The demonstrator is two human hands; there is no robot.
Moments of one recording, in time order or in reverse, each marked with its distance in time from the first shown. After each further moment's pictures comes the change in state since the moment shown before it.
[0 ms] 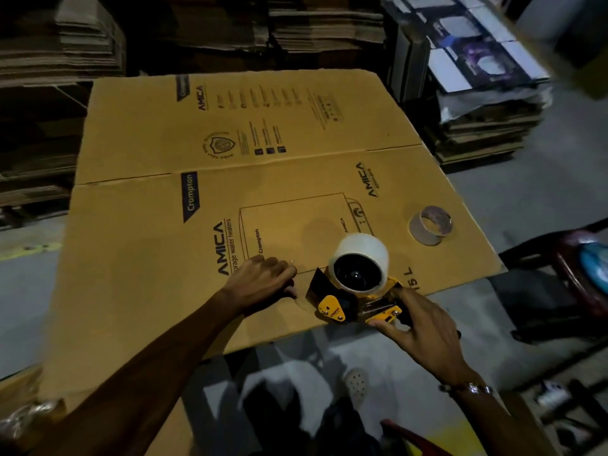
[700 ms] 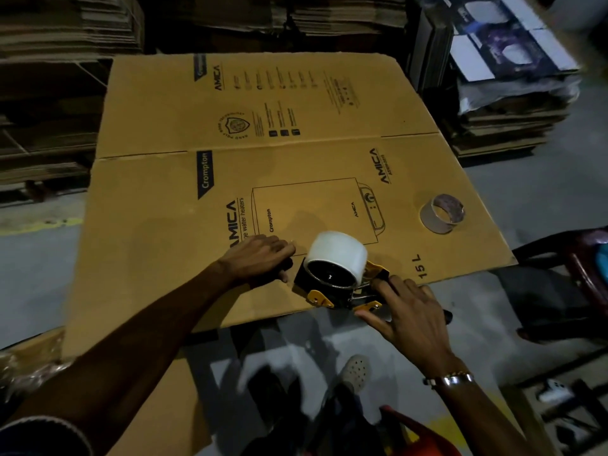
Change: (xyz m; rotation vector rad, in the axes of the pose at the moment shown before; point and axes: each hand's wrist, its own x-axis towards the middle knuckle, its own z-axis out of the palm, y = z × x) left_hand -0.014 -0.019 -0.015 -0.201 -0.344 0.012; right_hand -0.006 -0.028 0.013 -0.361 -0.056 -0.160
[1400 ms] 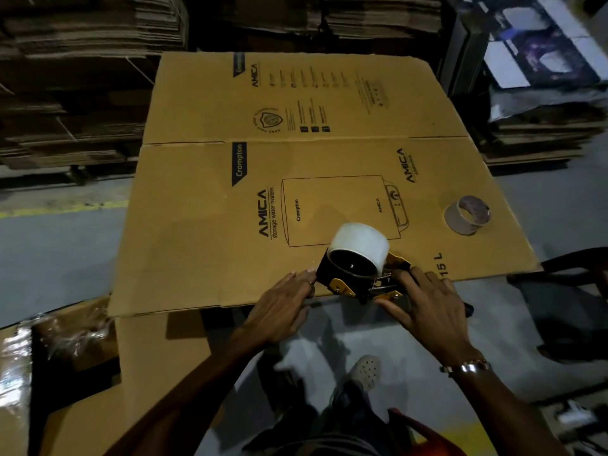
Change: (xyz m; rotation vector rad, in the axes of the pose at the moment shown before) left_hand -0.074 0.115 0.031 -0.415 0.230 -0.333; right_hand 0.000 -0.005 -0.006 -0.036 0.007 -0.027
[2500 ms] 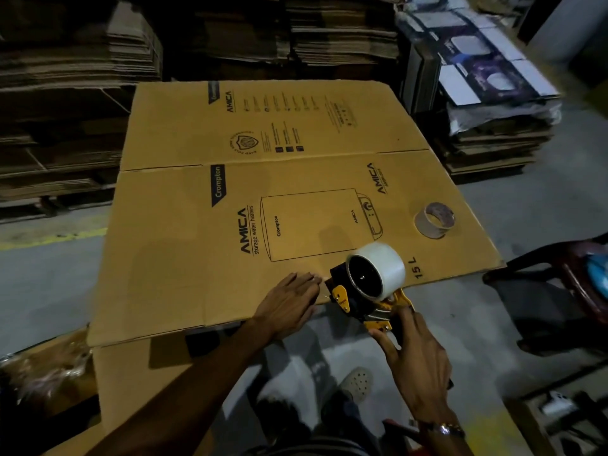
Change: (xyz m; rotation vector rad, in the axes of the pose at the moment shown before) left_hand 0.047 0.006 0.008 0.233 -0.040 0.192; right_hand -0.064 -0.049 -0.019 0.306 -0.015 0.521
